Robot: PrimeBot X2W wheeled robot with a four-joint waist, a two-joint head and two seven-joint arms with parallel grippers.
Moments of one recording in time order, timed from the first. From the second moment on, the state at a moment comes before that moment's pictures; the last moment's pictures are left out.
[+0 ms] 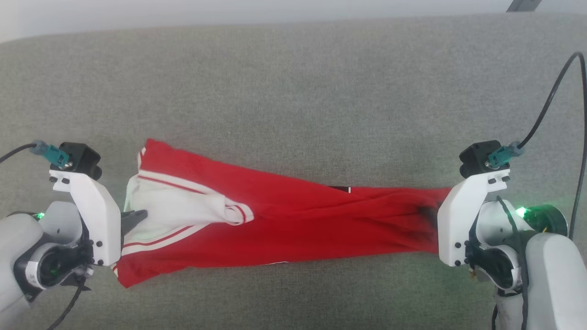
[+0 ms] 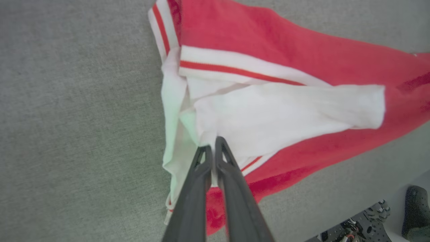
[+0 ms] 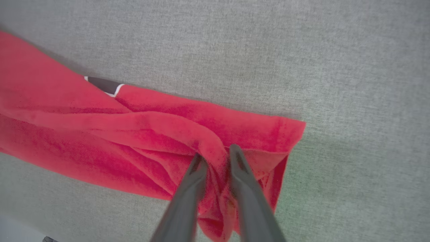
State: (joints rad) left arm -0.87 1.02 -1.26 0.15 -1.51 0.12 0.36; right arm -0.29 -0.07 0.01 -0.03 0.27 0.13 1.02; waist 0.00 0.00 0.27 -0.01
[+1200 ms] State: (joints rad) left arm -0.45 0.90 -0.79 0.34 -1.31 0.02 -0.26; right arm -0.24 -0.10 -0.23 0.17 0.38 0.13 1.02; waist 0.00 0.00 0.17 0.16
